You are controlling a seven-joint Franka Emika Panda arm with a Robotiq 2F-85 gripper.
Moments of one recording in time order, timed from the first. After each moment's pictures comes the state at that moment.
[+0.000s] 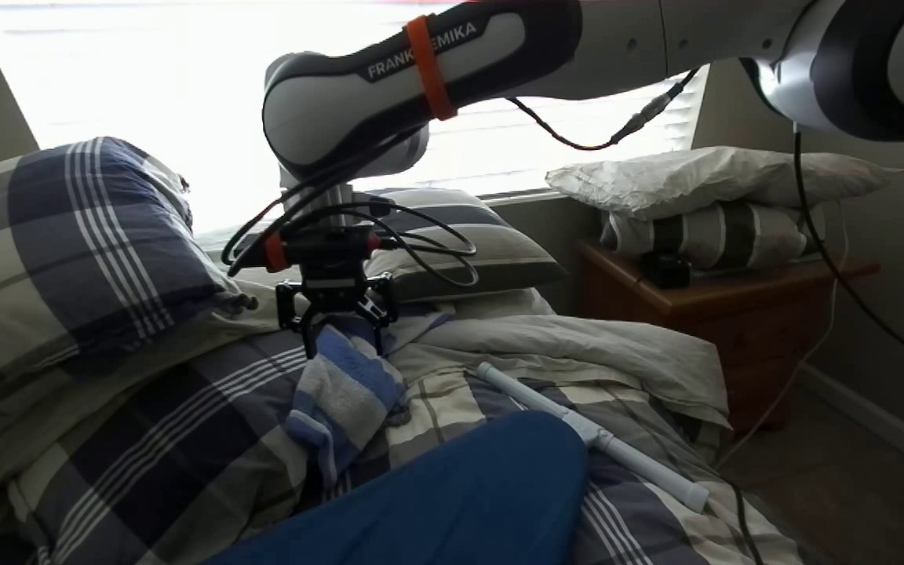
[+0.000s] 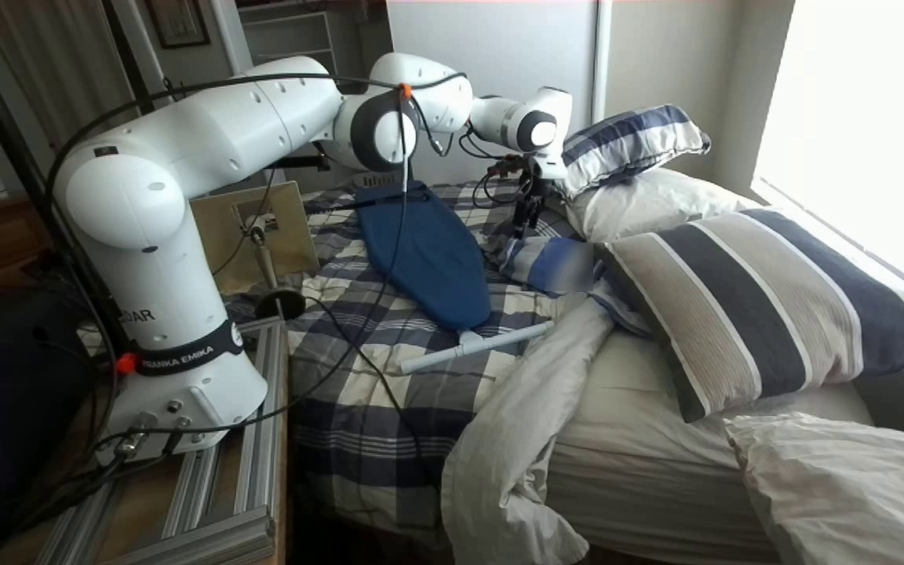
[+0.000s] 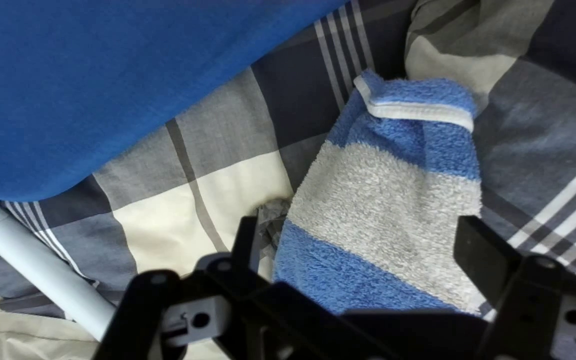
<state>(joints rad) 0.37 1.27 0.03 -0.63 0.14 1.81 1.25</state>
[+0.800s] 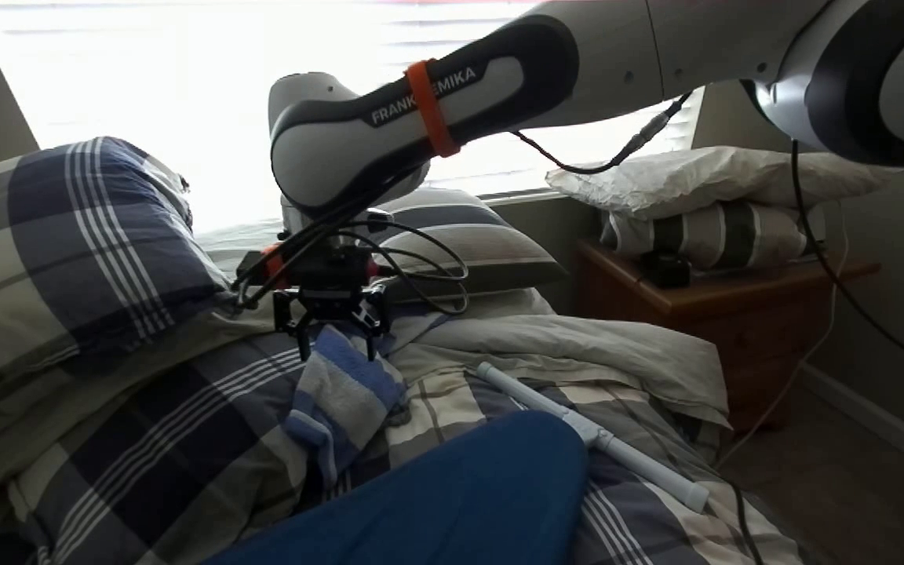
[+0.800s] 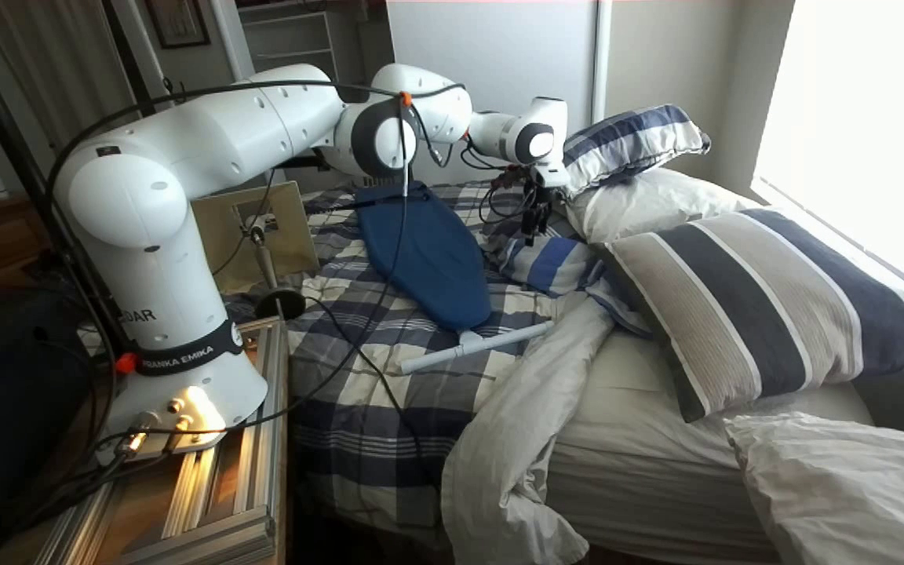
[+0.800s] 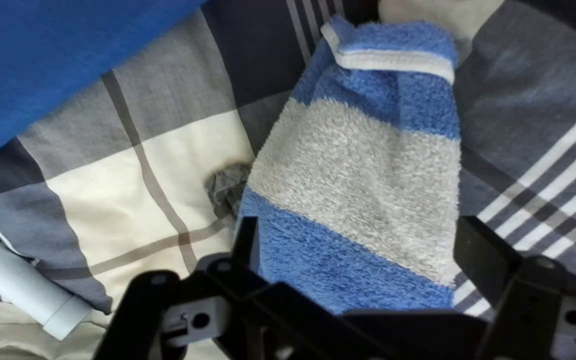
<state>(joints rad) 0.39 1.31 -0.01 -0.63 0.11 1.96 1.25</state>
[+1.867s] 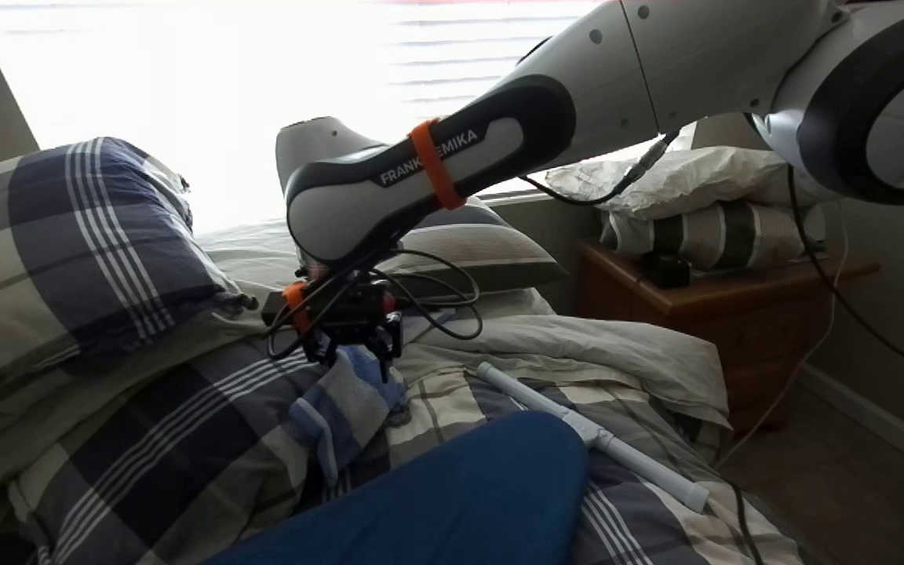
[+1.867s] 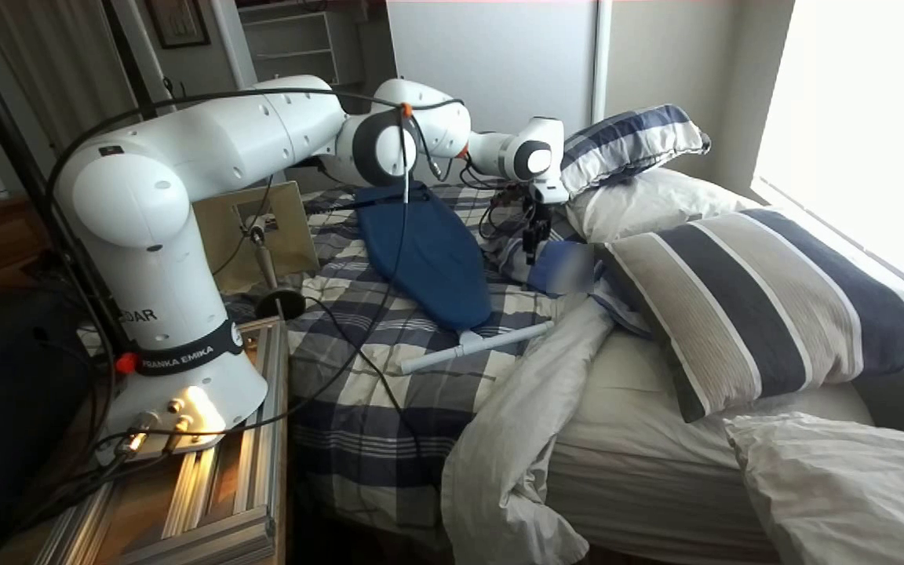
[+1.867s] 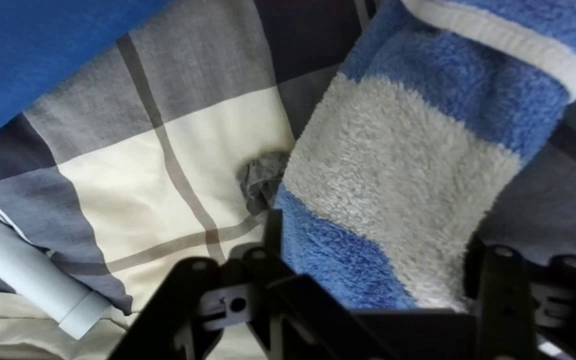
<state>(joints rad) 0.41 1.36 -0.07 -0.62 0.10 1.95 1.25</state>
